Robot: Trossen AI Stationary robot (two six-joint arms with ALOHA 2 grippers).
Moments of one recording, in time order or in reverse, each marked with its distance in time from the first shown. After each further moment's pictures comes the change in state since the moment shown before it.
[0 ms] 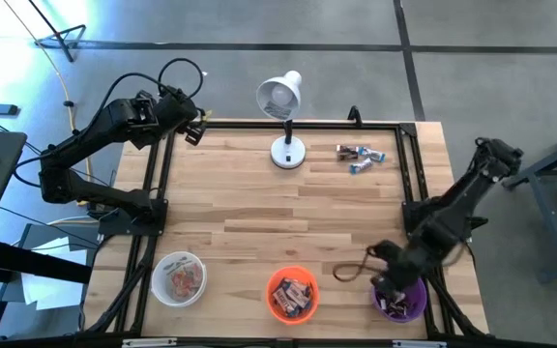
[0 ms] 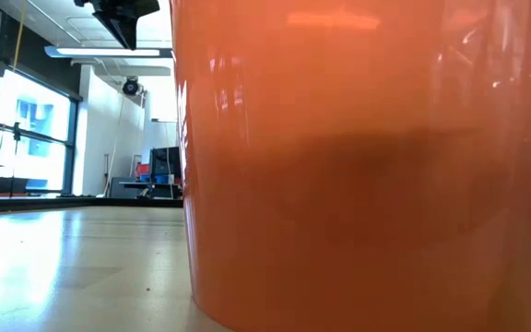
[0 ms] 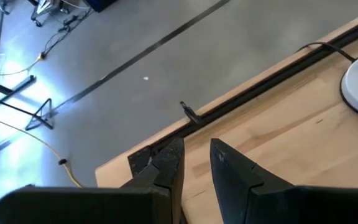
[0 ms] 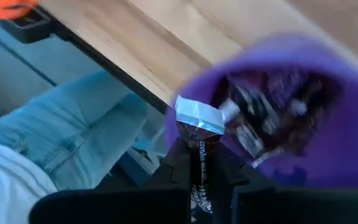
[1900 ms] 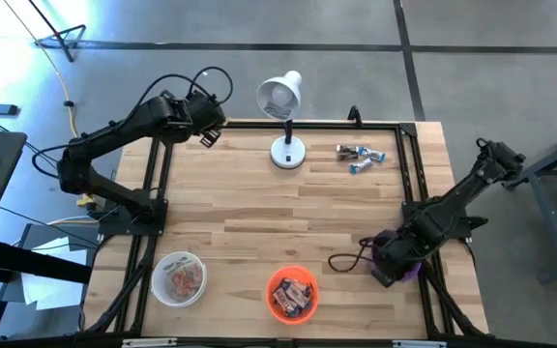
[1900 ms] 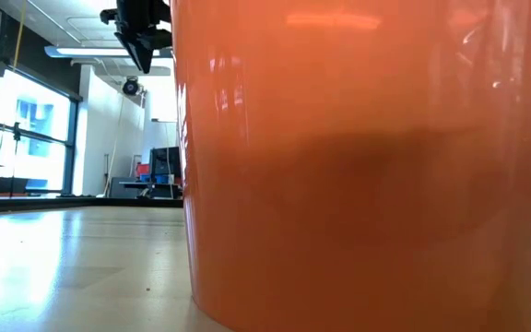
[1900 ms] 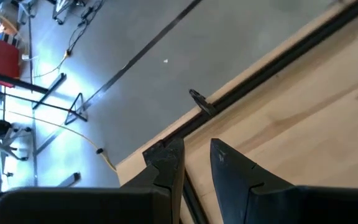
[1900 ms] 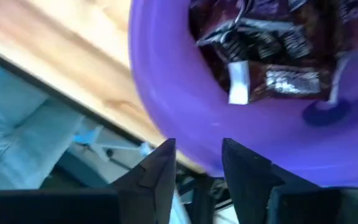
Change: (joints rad) left arm 0.001 0.181 0.000 -0.007 -0.057 0.036; right arm -0.114 0.035 0.001 -0.262 -0.177 -0.191
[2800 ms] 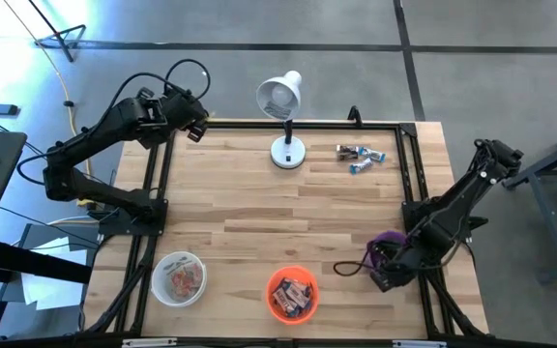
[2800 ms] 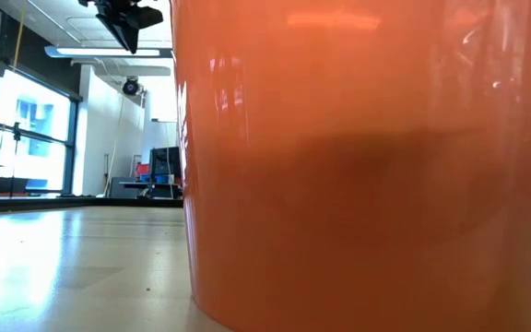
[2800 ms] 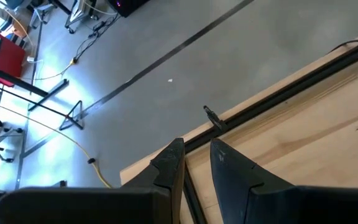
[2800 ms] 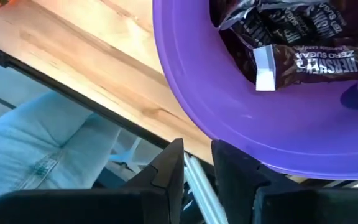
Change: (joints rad) left arm 0.000 -0.137 0.000 0.000 -0.052 -0.034; right arm 0.114 -0.008 0.000 0.125 0.145 0.267
